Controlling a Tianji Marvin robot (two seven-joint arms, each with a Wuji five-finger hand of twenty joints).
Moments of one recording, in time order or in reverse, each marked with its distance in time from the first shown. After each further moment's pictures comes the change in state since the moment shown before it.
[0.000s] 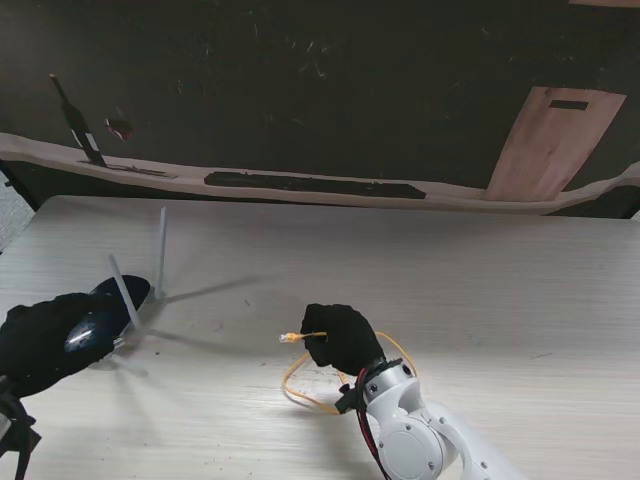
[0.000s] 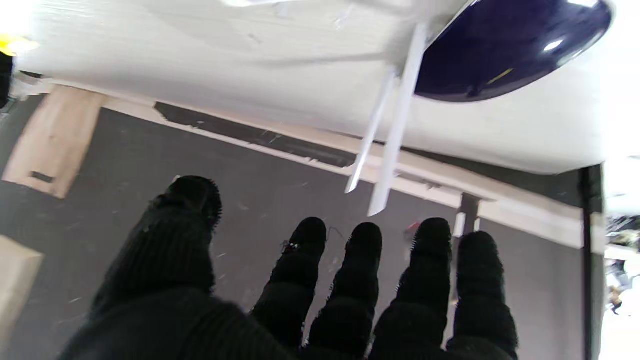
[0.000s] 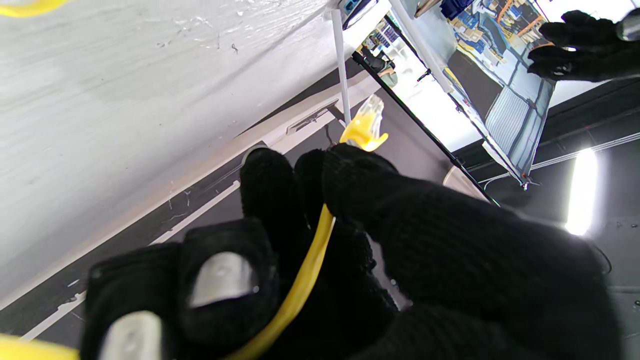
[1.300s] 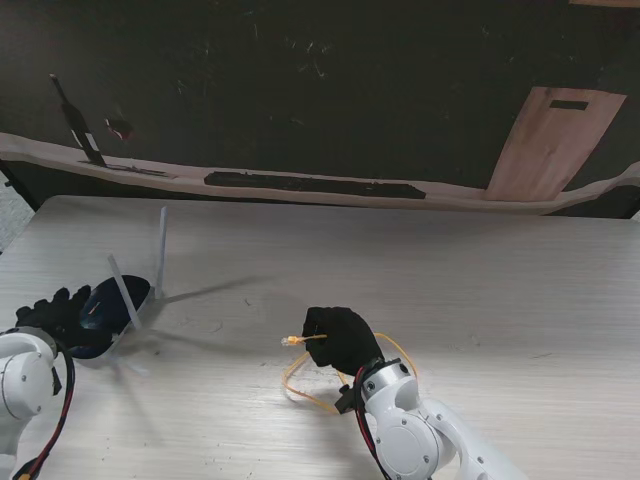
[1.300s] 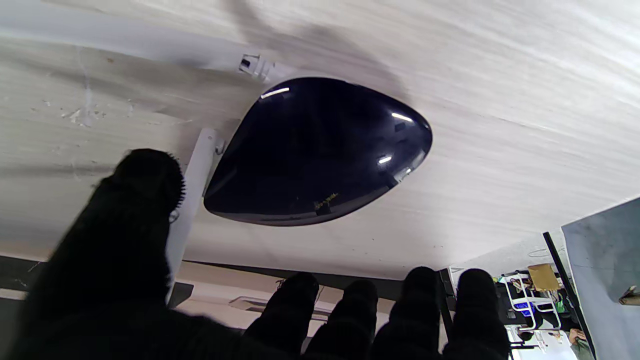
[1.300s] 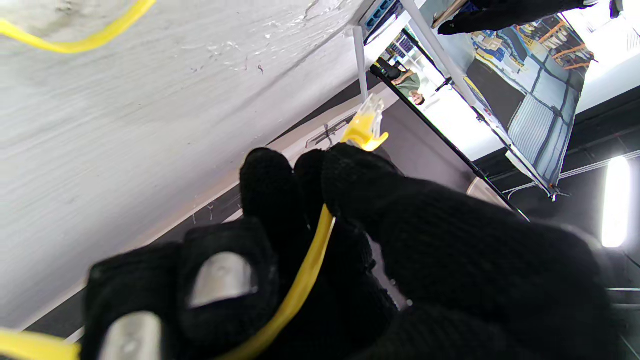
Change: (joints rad) left arm -0.558 0.100 0.287 0.504 0.268 0.371 -0.367; right arm 0.023 -0.001 -0.017 0.027 0.028 0.053 0.027; left_hand -0.162 -0.213 0.184 -0.097 -0.268 -0.004 -0.220 -0.224 -0.270 -0.015 -0.293 -0.189 -0.228 -0.101 -0.214 -0.172 -0.051 -0.074 -0.490 -0.032; right_hand 0.000 0.000 0.000 0.000 0.001 0.000 0.000 0.000 0.000 0.000 0.000 0.000 0.000 0.000 0.000 0.000 0.000 0.000 0.000 0.000
